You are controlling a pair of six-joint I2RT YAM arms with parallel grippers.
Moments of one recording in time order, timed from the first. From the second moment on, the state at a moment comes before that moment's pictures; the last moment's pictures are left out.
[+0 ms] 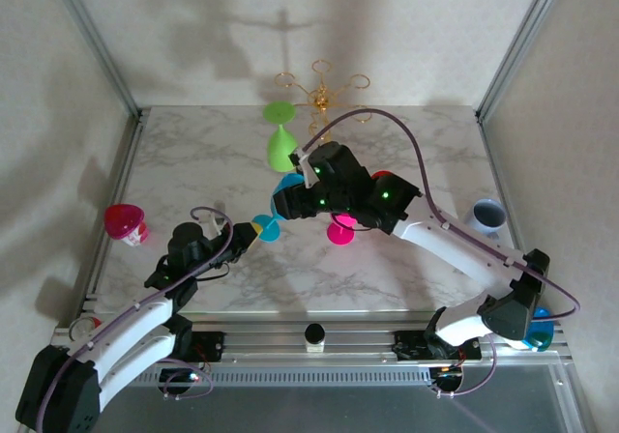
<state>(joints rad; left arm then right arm) -0.36 0.81 0.23 0.29 0.45 -1.20 0.98 1.45 1.51 -0.71 -0.06 0.42</state>
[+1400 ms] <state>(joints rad) -0.36 0.83 0.23 0.29 0.41 -1.20 0.97 1.49 1.52 -0.73 -0.13 0.40</state>
